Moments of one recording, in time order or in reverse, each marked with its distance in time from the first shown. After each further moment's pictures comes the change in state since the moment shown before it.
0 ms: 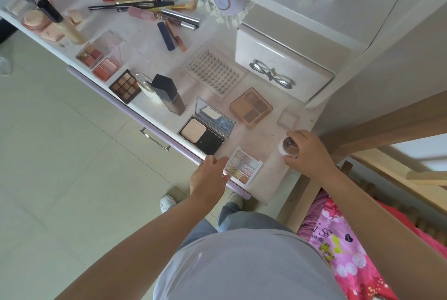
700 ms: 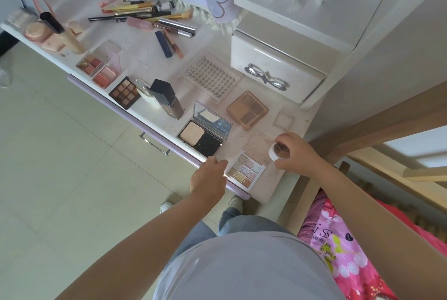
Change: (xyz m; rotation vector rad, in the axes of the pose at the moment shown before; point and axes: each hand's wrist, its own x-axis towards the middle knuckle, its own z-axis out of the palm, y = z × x) left_hand -0.001 0.002 -0.004 0.096 -0.017 0.064; right_hand 0.002 -0.008 0.000 0.216 -0.161 -0.007
